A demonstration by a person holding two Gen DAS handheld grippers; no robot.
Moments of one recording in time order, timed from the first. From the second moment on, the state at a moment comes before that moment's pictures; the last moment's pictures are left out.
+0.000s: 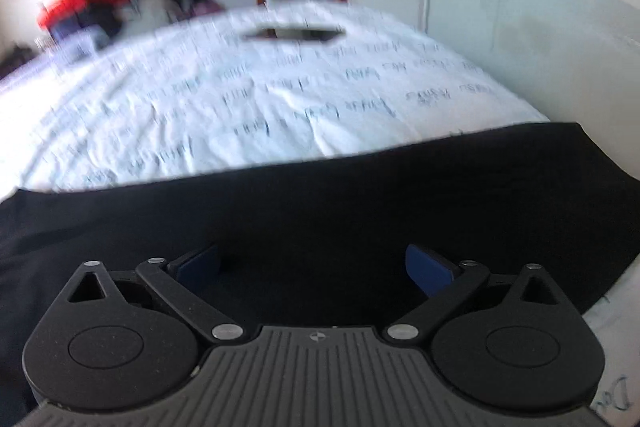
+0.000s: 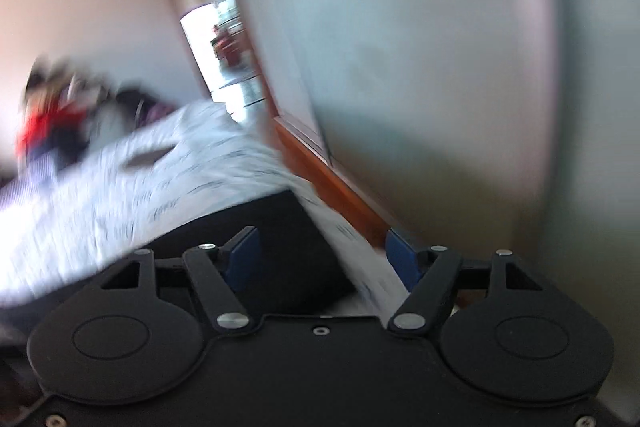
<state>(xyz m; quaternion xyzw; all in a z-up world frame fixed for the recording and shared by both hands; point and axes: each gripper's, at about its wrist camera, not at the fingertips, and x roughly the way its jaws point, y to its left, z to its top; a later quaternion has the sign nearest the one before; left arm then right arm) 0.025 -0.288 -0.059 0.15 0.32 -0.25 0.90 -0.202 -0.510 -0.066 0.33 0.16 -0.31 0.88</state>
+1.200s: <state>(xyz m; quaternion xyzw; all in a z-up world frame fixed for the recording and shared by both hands) 0.091 -0.337 -0.010 -0.10 0.51 -0.46 0.72 -0.142 -0.351 -0.029 -0.15 0.21 -0.21 0.94</state>
